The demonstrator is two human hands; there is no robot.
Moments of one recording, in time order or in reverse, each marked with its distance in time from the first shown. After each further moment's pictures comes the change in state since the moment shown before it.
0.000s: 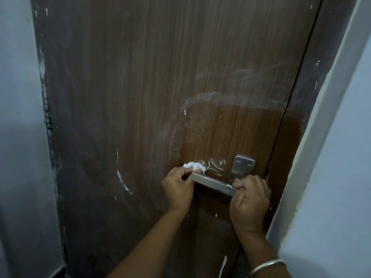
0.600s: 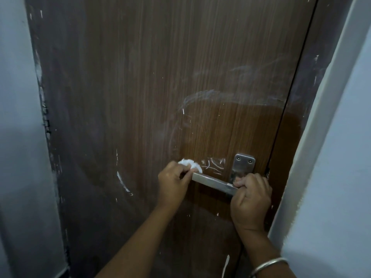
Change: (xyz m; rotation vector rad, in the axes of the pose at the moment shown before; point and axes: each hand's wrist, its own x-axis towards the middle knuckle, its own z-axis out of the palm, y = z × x) left_hand 0.016 -0.004 -0.018 0.276 -0.150 0.337; right_hand -0.001 0.004 0.003 -0.009 0.006 0.002
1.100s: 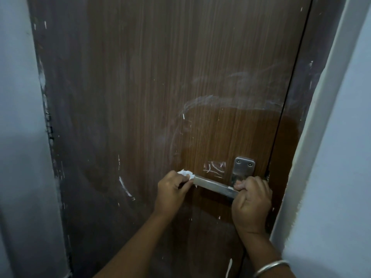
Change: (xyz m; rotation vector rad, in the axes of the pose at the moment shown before) left_hand -0.007 -0.006 -0.012 0.051 -0.094 0.049; right_hand 0.000 -0.002 -0.002 0.015 -0.011 0.011
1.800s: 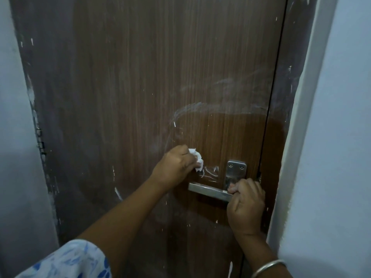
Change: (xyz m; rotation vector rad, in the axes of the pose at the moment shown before) left_hand 0.083 0.037 -0.021 0.271 -0.288 0.551; right_hand 0.001 -0.002 -0.001 -0.038 -0.003 -0.005
